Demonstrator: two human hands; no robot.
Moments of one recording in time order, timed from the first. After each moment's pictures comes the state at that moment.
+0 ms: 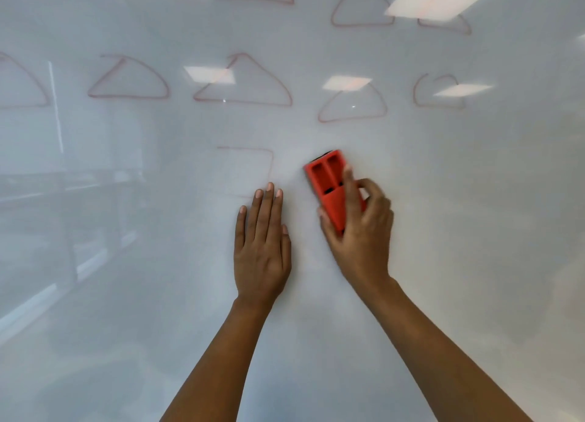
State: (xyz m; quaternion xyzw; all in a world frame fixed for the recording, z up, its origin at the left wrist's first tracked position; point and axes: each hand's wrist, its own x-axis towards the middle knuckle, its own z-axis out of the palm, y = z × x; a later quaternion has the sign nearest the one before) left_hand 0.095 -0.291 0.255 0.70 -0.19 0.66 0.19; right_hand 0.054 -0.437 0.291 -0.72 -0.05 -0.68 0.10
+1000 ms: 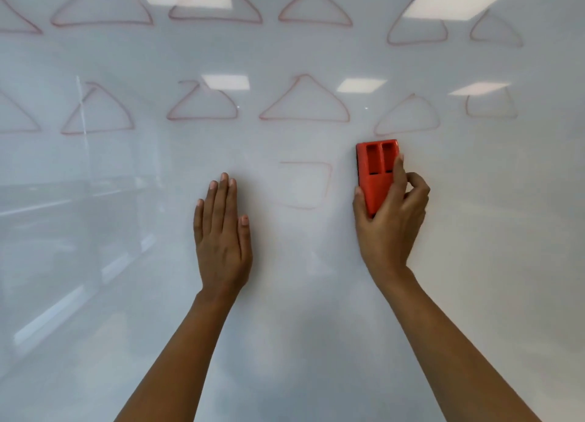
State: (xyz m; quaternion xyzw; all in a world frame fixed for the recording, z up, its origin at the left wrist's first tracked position) left_hand 0.091 -0.156 0.290 0.70 -0.16 0.65 0.23; right_hand 0.051 -0.372 0.328 -0.69 0.04 -0.68 0.24
